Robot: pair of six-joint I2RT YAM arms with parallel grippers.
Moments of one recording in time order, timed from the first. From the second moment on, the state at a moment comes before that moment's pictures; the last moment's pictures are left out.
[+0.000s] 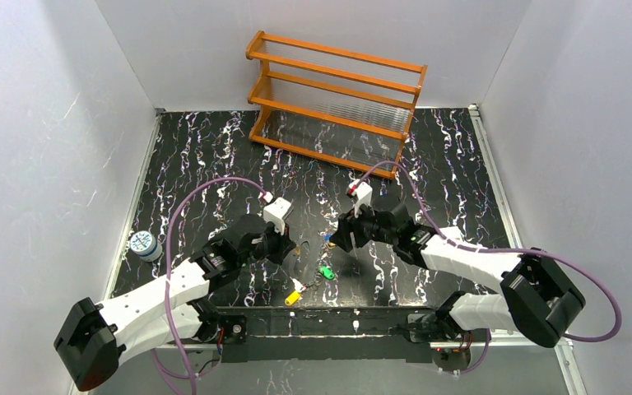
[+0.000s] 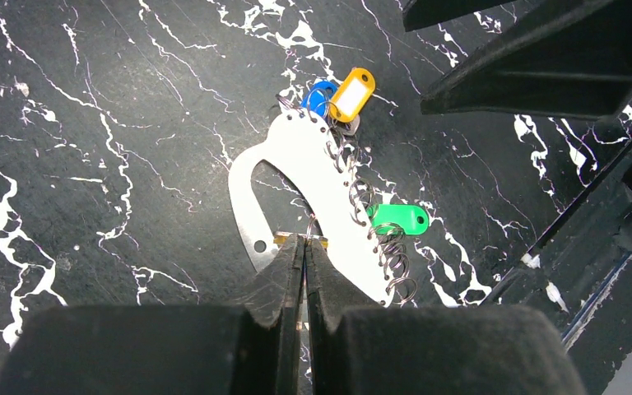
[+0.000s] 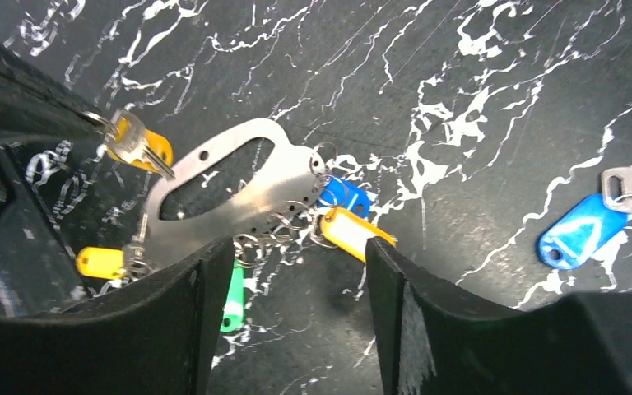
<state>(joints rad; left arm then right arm) -0.81 0.89 0.46 -0.12 0.03 -0.25 0.79 1.23 0.51 0.24 -0.23 0.21</state>
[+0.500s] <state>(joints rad) -0.81 0.99 0.46 -0.16 -0.08 -0.34 0.78 1.41 0.67 -0.07 -0.43 0.28</state>
